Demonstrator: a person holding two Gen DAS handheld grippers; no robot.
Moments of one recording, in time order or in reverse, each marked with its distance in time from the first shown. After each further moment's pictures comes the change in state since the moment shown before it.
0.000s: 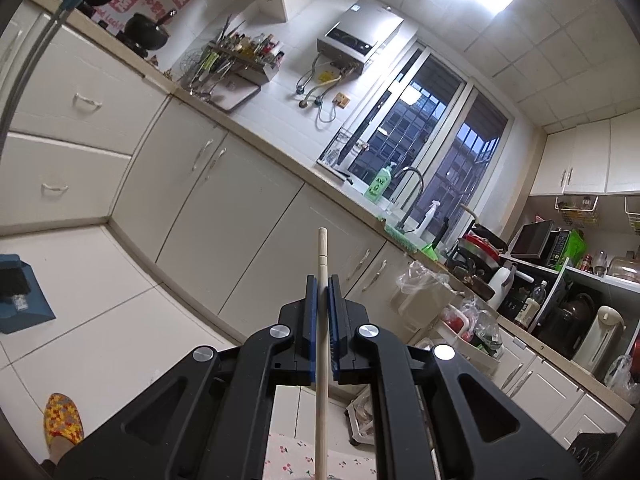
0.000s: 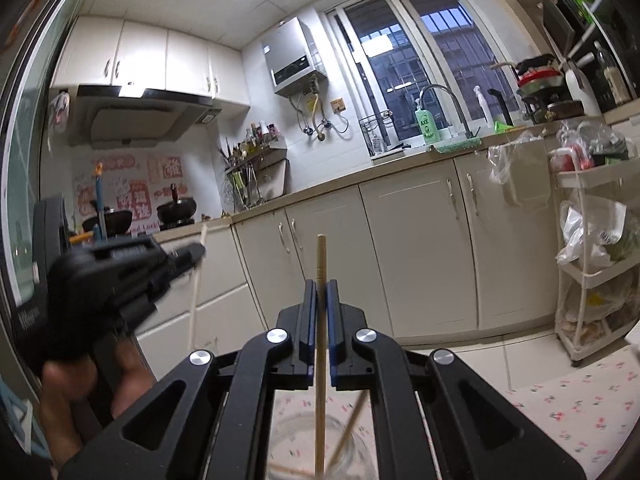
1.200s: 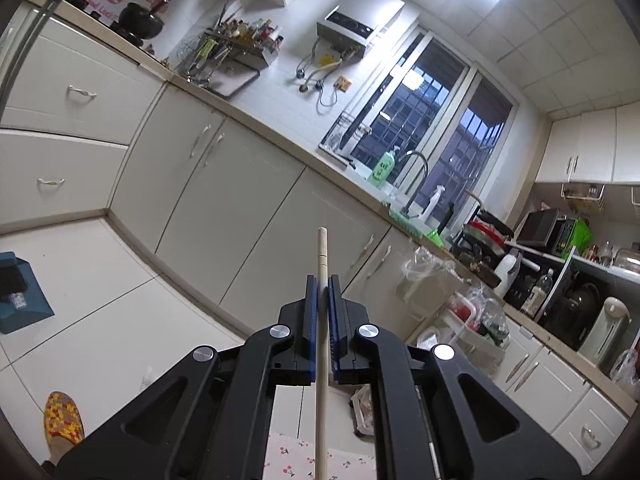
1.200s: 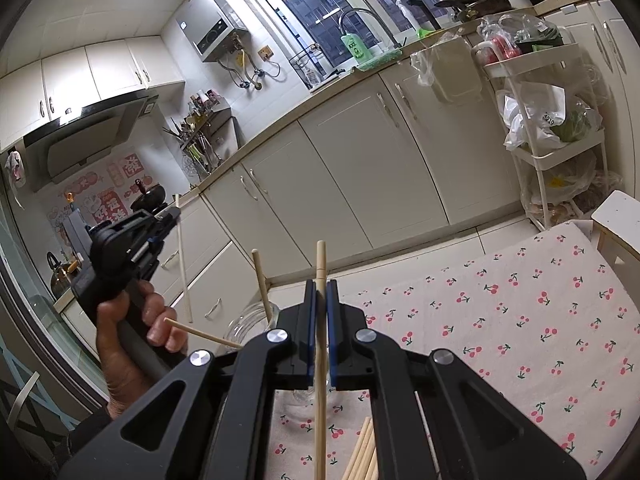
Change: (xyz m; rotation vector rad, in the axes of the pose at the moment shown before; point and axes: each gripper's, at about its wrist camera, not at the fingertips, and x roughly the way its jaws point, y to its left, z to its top) left arm 0.030 -0.002 -0.003 0.013 0.066 0.019; right arm -0.063 -0.075 -0.016 0.326 0.237 -0.068
